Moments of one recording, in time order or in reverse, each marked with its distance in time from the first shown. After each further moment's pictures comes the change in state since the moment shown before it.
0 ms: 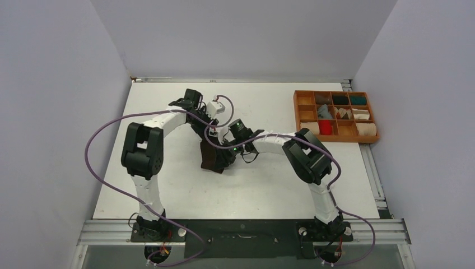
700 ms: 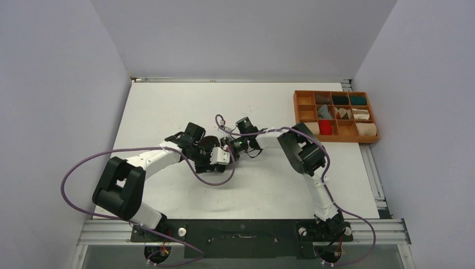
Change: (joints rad) left arm -0.140 -0.499 -0.576 0.092 0.205 0.525; right arm -0.117 0.164 0.047 0.113 -0.315 0.425
